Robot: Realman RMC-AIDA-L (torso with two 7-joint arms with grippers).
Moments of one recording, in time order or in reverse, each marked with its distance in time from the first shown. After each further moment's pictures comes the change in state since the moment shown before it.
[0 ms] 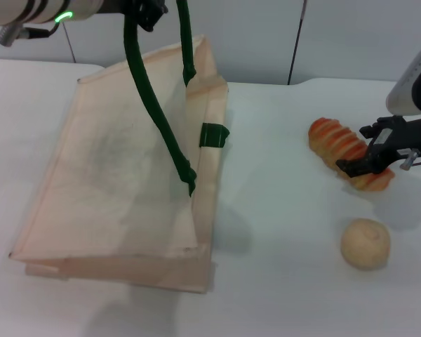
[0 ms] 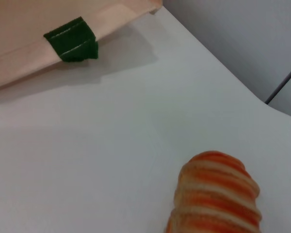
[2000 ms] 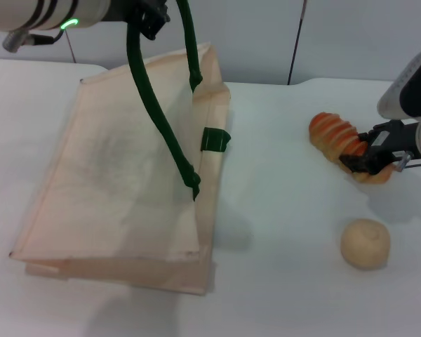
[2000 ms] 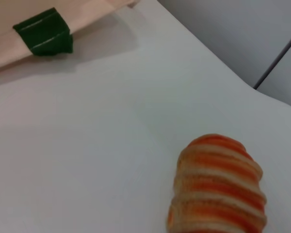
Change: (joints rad) left arm -0.007 -0.002 0.008 -0.030 0.000 0.000 -0.001; right arm 0.053 0.001 0.020 0.147 -0.001 0.122 -0.023
